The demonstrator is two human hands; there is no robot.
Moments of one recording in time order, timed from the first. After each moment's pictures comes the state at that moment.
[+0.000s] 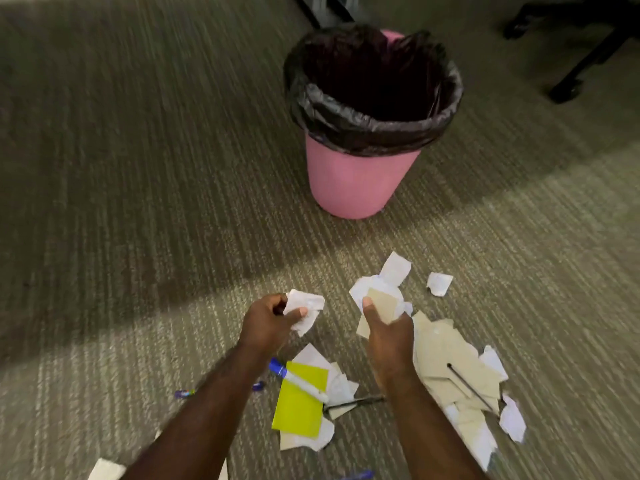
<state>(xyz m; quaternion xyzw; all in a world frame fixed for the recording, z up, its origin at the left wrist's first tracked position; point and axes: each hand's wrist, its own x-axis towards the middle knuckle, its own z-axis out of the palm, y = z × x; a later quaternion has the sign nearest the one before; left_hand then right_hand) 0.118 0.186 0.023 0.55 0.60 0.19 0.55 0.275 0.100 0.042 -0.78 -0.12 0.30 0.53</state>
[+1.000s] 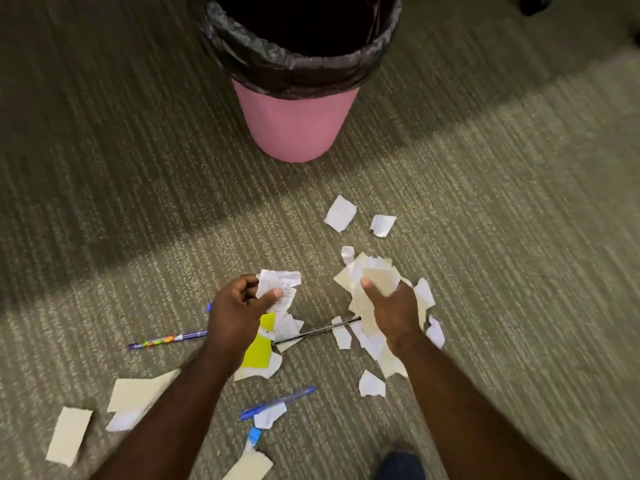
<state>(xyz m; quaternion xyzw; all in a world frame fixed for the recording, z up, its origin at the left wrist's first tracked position) 0.149 0.123 0.069 0.47 0.61 0.19 0.61 0.356 0.026 0.068 -0.85 -0.12 0.35 0.37</state>
